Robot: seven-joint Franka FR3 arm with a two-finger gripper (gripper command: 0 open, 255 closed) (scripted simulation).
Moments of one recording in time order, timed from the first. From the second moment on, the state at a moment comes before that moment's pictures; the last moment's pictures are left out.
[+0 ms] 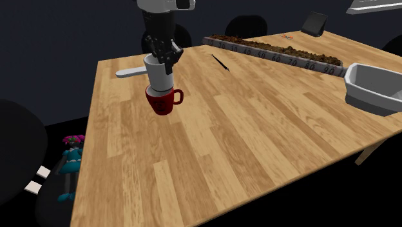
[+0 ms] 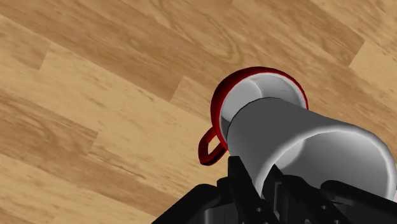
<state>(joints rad) 0.28 0.37 0.44 -1.55 -0.15 1.96 0.99</state>
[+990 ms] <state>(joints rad) 0.29 0.37 0.44 -1.52 -0.15 1.93 0.99</state>
